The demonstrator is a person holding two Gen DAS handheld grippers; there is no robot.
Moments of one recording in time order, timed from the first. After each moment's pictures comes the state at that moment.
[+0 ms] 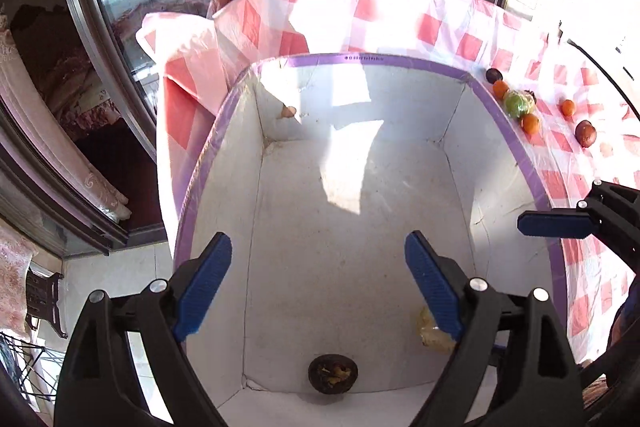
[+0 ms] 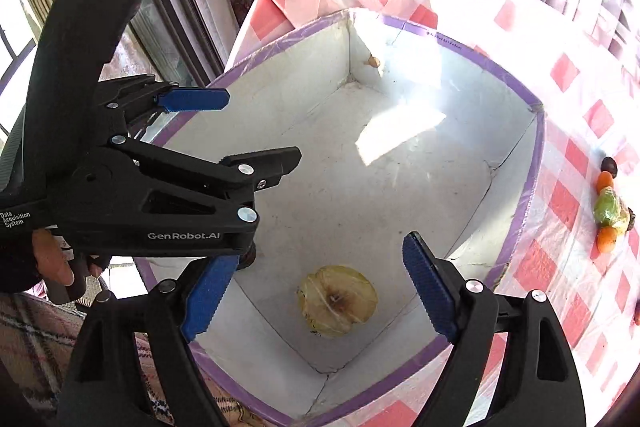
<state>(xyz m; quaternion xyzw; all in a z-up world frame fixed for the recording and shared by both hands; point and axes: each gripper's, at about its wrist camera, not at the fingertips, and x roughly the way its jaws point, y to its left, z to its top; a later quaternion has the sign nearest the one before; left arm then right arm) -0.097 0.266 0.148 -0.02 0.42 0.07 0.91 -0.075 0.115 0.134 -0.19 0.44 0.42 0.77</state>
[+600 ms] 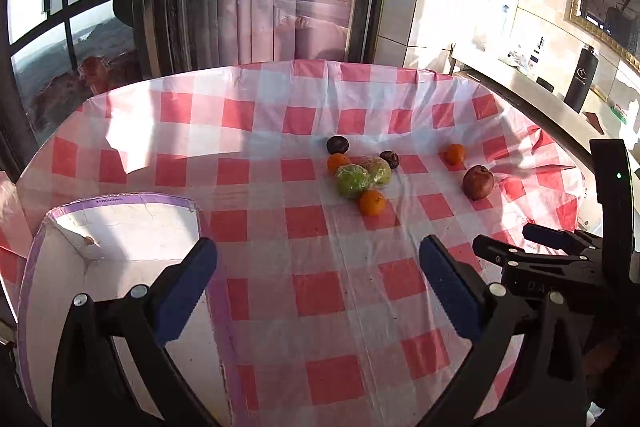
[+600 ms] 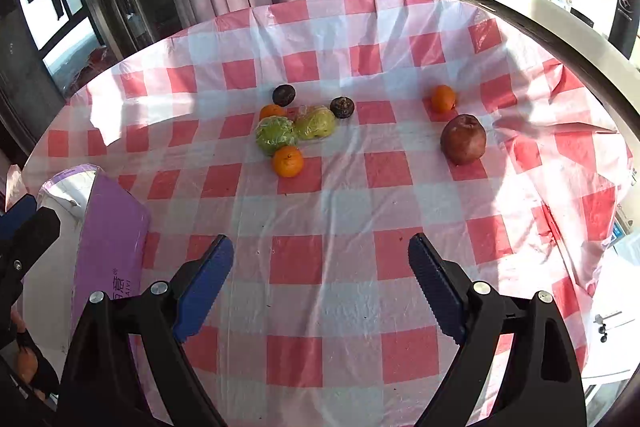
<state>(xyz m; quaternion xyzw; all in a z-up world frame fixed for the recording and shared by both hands) -0.018 0.032 0.171 -0.02 0.37 -0.08 0.92 0.023 -0.174 0.128 0.01 0.45 0.04 0.89</state>
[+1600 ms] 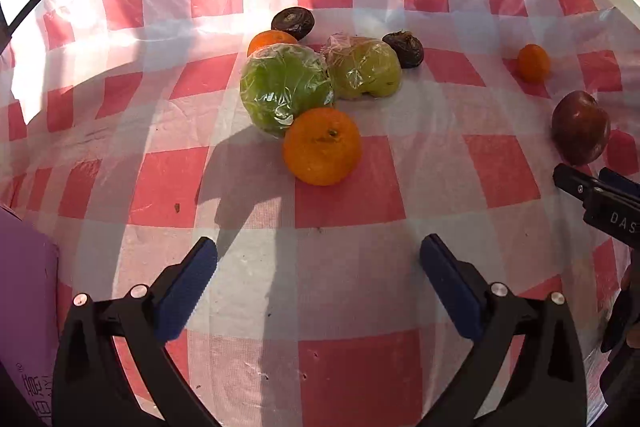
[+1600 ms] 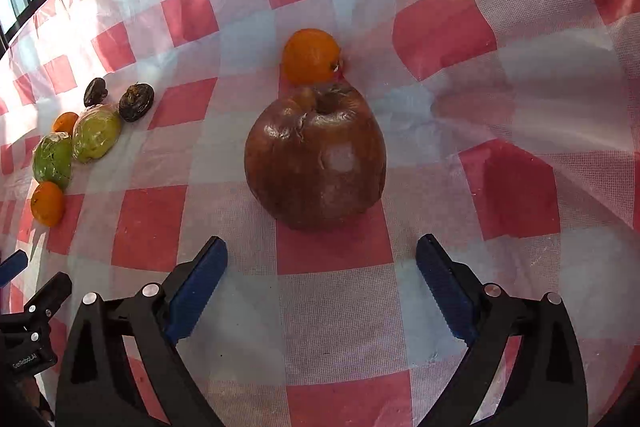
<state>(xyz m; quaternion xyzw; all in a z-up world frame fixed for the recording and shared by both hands) 0.142 -0.092 -0.007 0.00 0.49 0.01 0.87 0.177 -0.319 0.005 0.00 0.47 0.00 0.88</state>
